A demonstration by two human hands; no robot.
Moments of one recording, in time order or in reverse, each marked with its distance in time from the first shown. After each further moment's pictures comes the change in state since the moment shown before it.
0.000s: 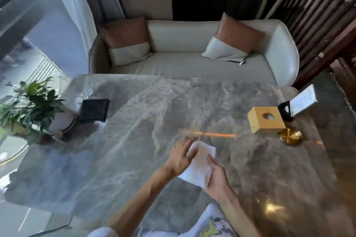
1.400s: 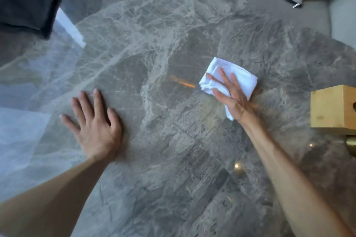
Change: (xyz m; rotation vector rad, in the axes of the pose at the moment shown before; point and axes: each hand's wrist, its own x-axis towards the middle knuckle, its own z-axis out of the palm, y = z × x) left_hand 0.044 -0.293 0.025 0.373 0.638 -0.804; right_hand 0.292 -0.083 -0.017 -1.689 -0.134 -0.567
